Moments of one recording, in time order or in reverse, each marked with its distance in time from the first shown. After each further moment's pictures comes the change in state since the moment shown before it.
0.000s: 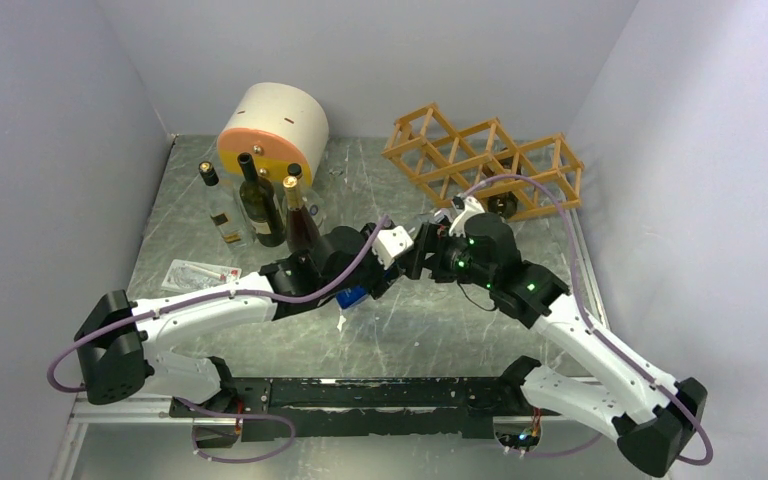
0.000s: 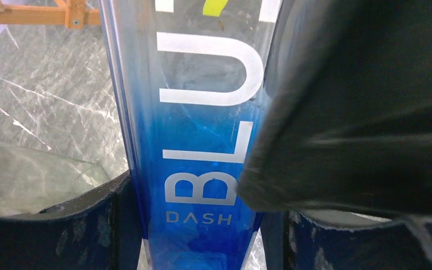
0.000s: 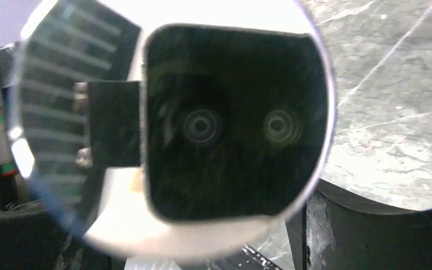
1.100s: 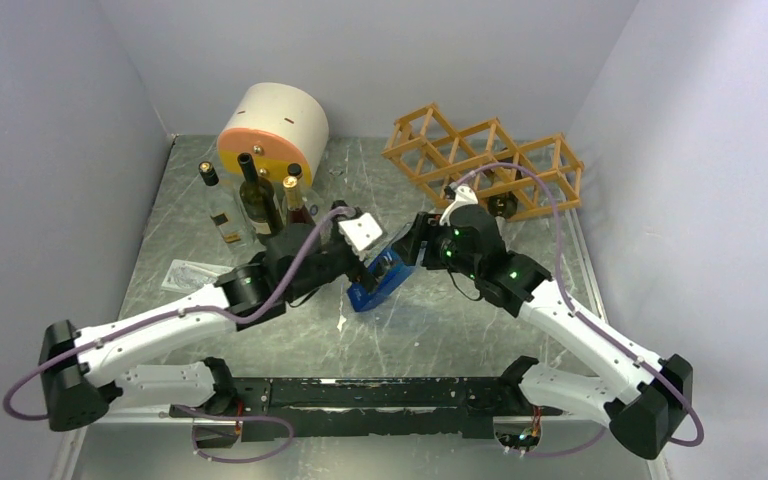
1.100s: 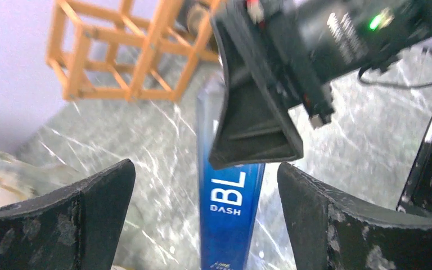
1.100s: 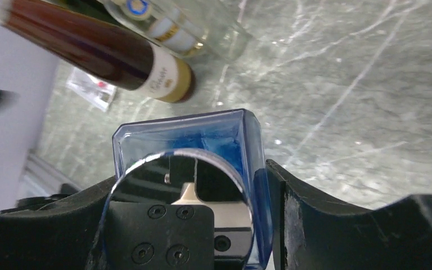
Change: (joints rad) left arm 0.006 -0.189 0.001 0.042 -0.009 0.018; right arm 0.028 0.114 0.013 0.119 0.159 -0.044
